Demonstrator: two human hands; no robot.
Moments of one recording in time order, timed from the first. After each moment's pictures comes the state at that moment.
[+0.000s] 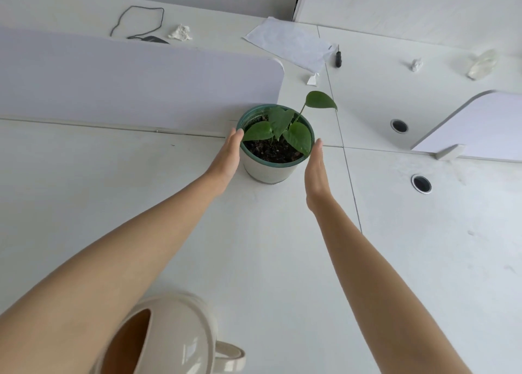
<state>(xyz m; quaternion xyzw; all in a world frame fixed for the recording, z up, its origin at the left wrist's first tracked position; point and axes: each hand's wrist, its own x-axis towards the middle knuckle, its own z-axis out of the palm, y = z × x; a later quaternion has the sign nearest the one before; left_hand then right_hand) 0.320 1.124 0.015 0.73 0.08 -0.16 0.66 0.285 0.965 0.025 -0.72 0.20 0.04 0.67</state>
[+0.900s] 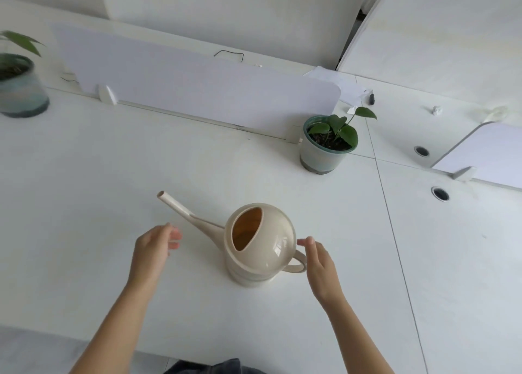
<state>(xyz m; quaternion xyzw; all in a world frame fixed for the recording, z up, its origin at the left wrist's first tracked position) 0.008 1.330 0.019 0.68 0.33 0.06 0.65 0.013 1.069 0.036 -0.84 0.09 0.09 0.53</state>
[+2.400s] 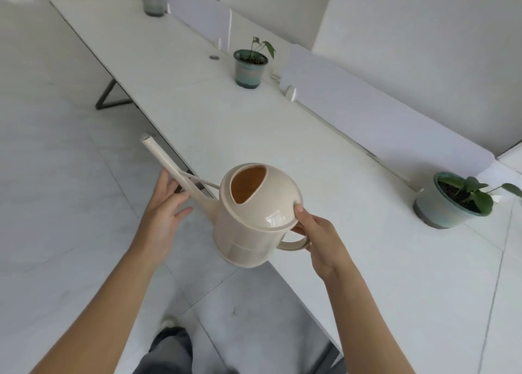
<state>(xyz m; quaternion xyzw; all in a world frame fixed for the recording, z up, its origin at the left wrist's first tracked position) -0.273 1.345 0.084 0.53 0.28 0.33 0.73 -0.113 1.172 0.103 -0.71 -0.14 0.38 0.57</state>
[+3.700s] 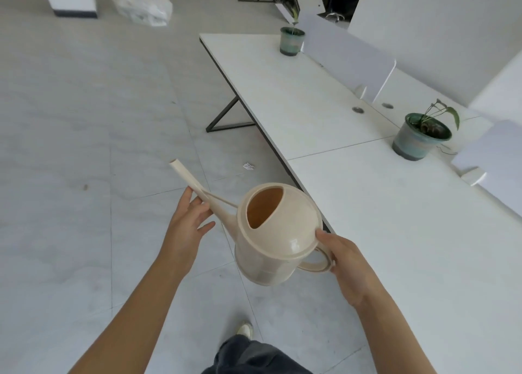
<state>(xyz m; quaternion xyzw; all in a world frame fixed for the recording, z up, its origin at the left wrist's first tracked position) -0.417 1.764 0.070 0.40 0.44 0.41 0.69 -0.217 1.626 0.080 -0.68 -0.25 0.48 0.49</state>
